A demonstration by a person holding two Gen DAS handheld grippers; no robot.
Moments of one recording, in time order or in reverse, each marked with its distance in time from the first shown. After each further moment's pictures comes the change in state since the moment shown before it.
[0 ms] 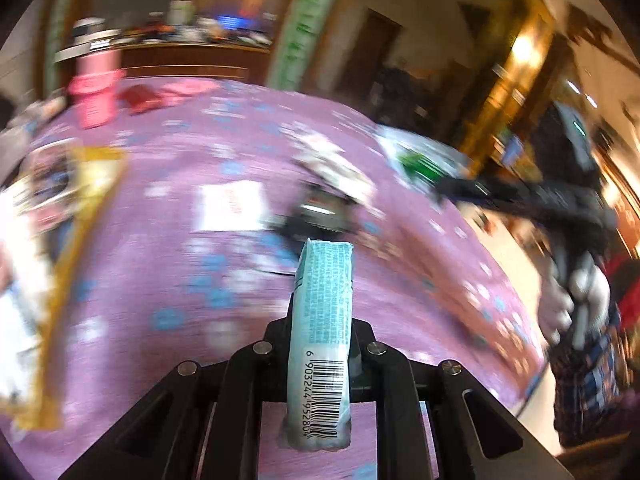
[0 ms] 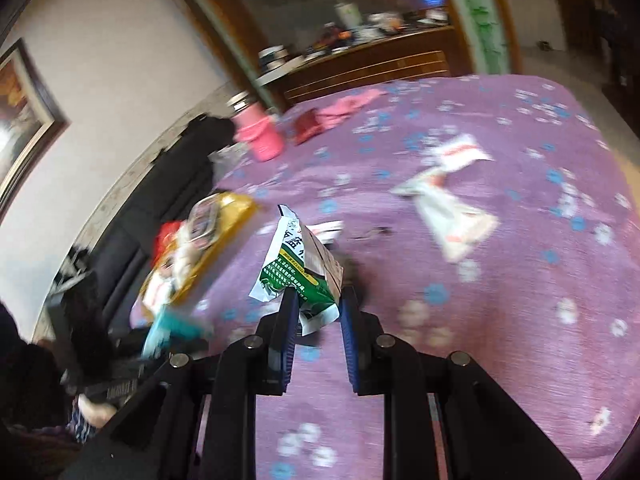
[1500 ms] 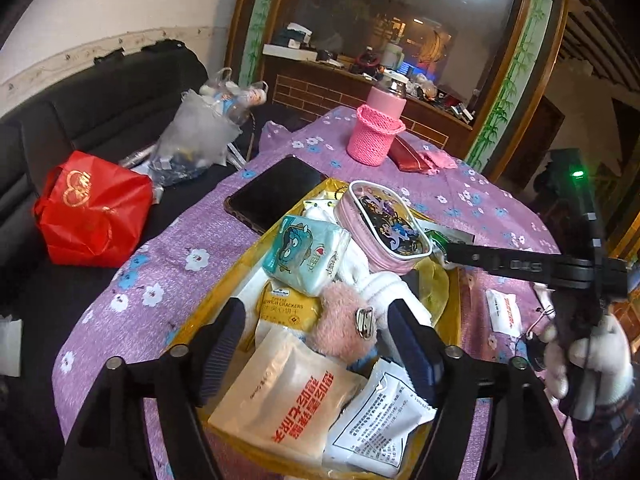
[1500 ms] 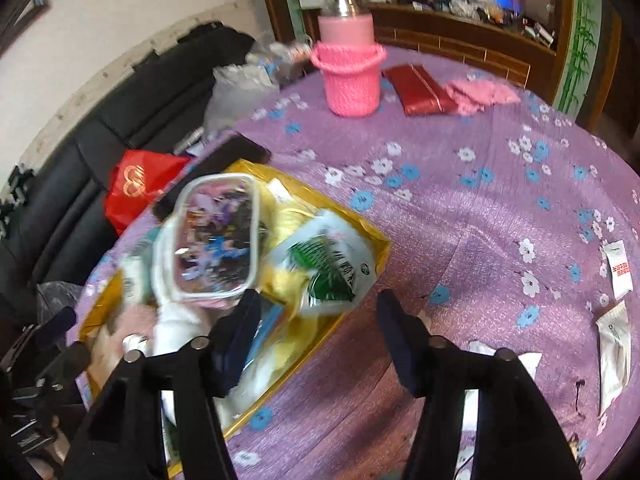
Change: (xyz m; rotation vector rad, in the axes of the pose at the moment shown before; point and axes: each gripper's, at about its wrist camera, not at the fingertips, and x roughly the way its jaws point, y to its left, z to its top) left arm -0.094 0.204 0.010 -0.341 -0.182 0.487; right arm 0.254 0.180 0.085 -0.246 0.191 -0.193
